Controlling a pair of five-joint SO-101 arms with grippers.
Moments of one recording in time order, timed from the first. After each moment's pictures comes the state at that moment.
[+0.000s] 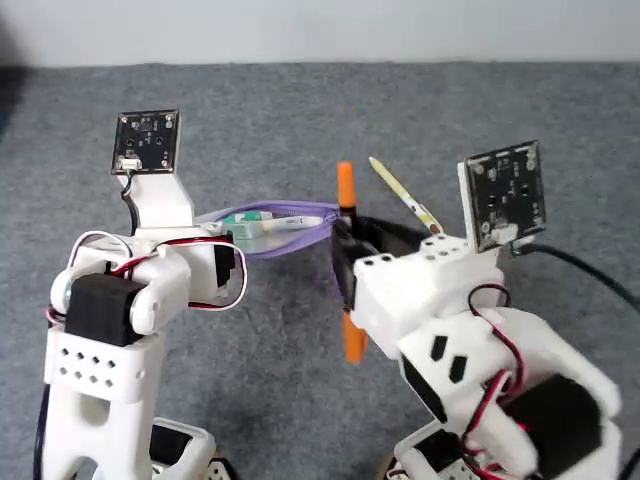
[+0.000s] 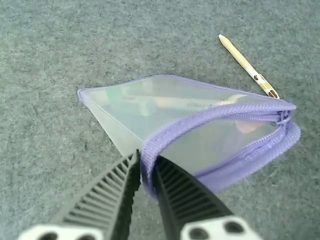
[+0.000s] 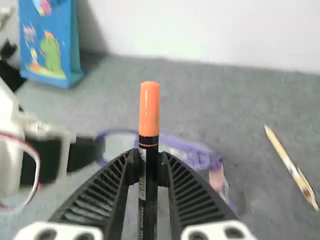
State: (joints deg) left arm 10.2 -40.1 16.0 89.6 18.9; right arm -32.5 -54.8 8.1 77.4 -16.7
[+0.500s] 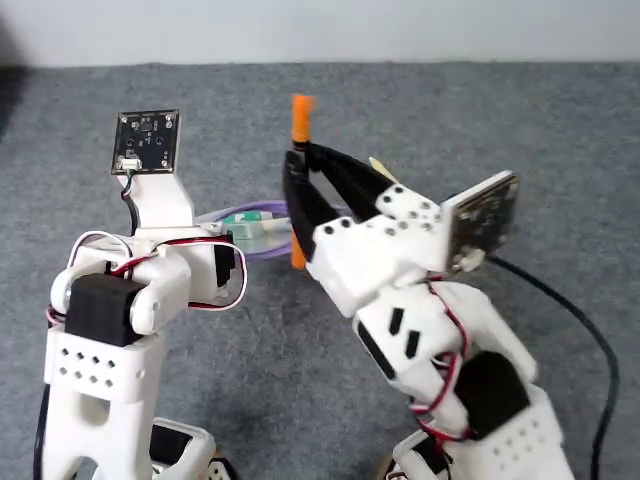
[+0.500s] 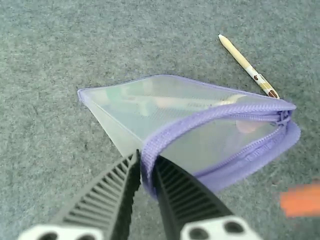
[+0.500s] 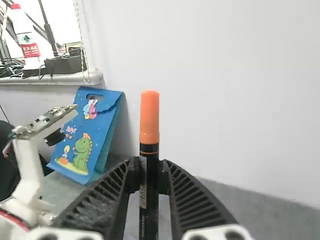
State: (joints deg) left arm 10.2 -40.1 16.0 89.6 18.9; right arm -35.3 -59.3 33.6 30.7 -9.3
